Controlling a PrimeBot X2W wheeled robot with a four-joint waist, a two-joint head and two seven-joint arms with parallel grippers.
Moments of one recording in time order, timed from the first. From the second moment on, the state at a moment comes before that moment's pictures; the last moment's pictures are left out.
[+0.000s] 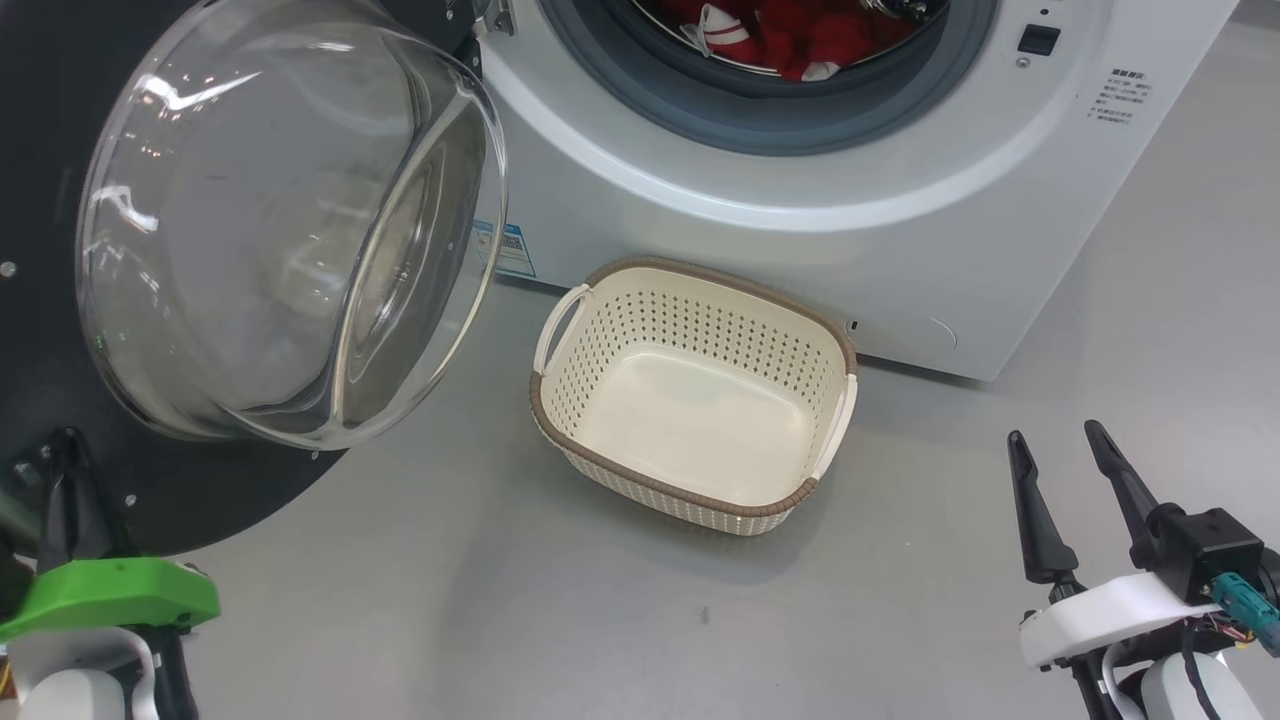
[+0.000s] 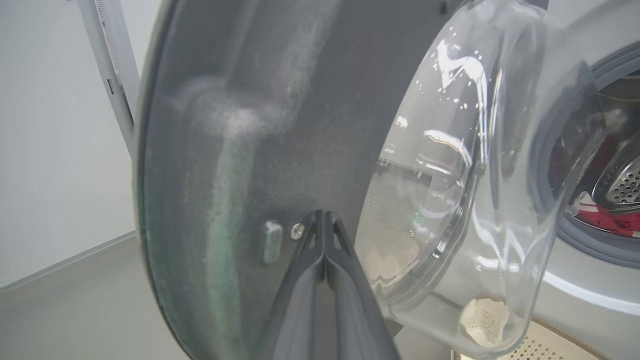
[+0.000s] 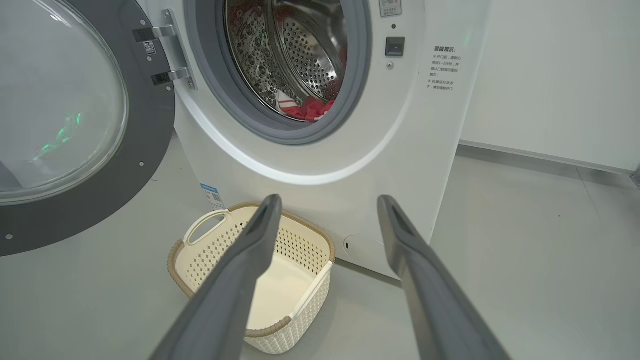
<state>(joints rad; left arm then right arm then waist) -0.13 0.09 0.15 0.24 -0.43 0.12 -0.23 0.00 -0.13 0.05 0.18 0.22 0.10 -0.26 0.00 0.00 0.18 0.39</state>
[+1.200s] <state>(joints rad) -0.07 0.05 0.02 0.22 -0.34 0.10 -0.25 -0.01 -0.10 0.04 0.20 0.22 0.10 -0.26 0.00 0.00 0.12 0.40</state>
